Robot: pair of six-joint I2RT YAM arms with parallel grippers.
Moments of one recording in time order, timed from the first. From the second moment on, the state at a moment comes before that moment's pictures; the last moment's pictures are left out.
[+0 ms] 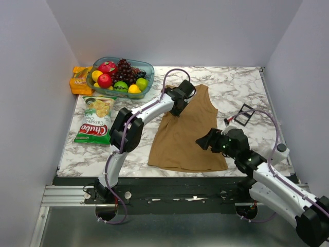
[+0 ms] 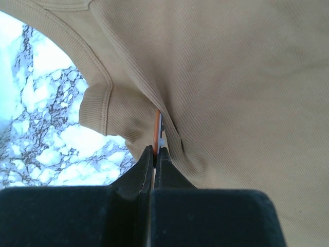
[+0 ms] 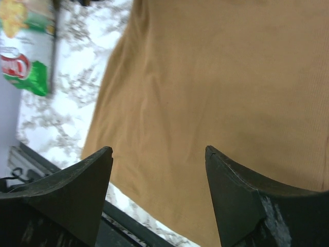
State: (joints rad) left arm -0.73 2.20 1.90 -0.79 -0.22 0.02; right arm 0.53 0.70 0.32 -0.06 -0.07 0.70
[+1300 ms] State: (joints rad) left arm -0.59 2.13 1.71 -0.61 0.14 -0.06; right arm 0.53 1.83 0.96 0.26 -0.14 0.55
